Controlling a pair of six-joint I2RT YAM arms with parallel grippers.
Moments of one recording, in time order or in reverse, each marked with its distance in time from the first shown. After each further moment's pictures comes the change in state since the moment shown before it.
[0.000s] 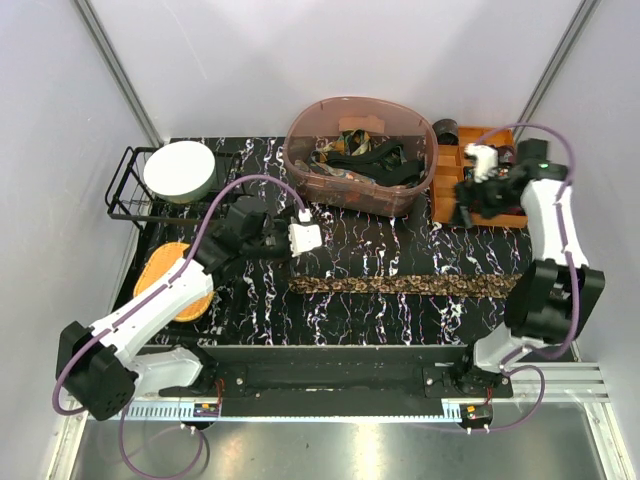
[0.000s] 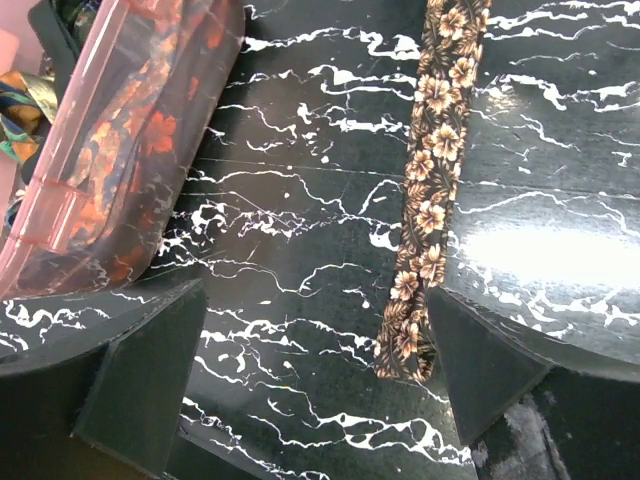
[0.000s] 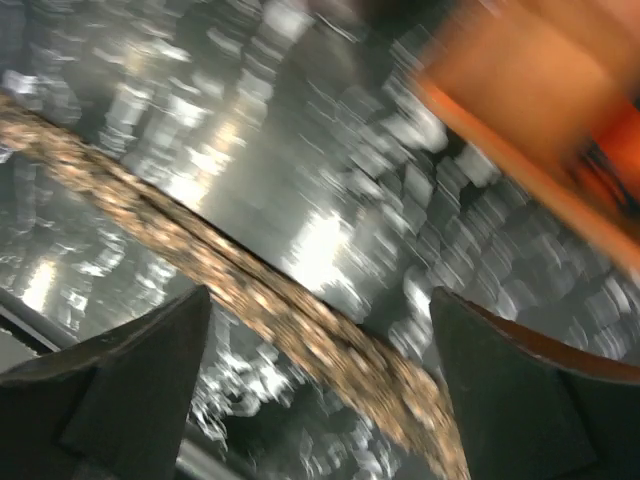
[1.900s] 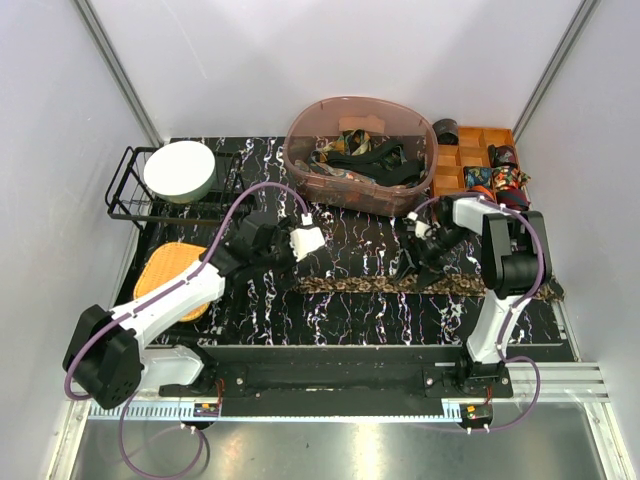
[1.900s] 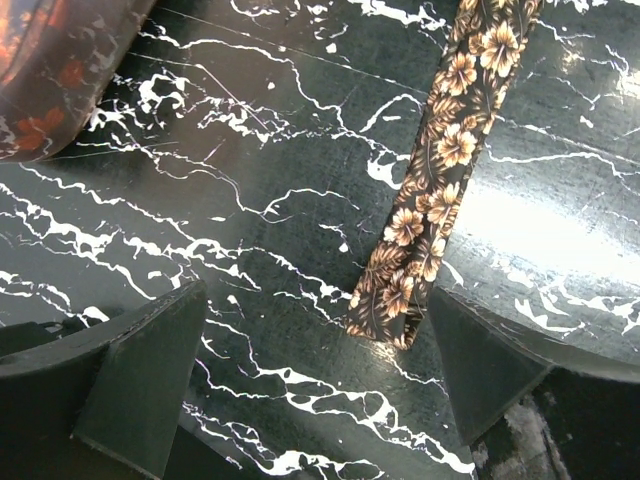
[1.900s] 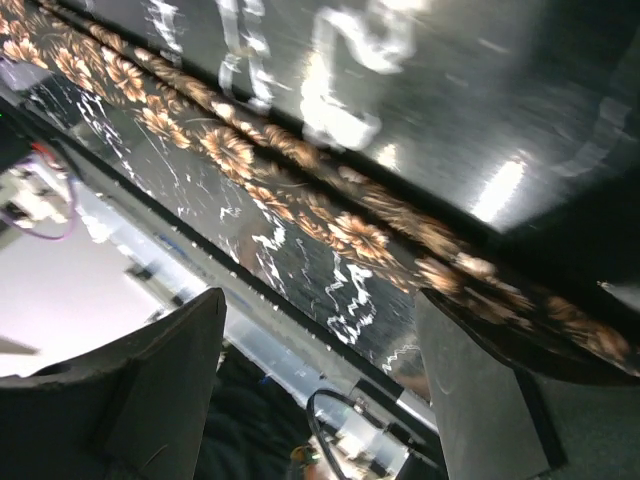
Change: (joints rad) left arm -0.016 0.068 -0.145 0.102 -0.202 -0.179; right arm 0.371 0.290 -0.340 0.057 -0.095 0.549
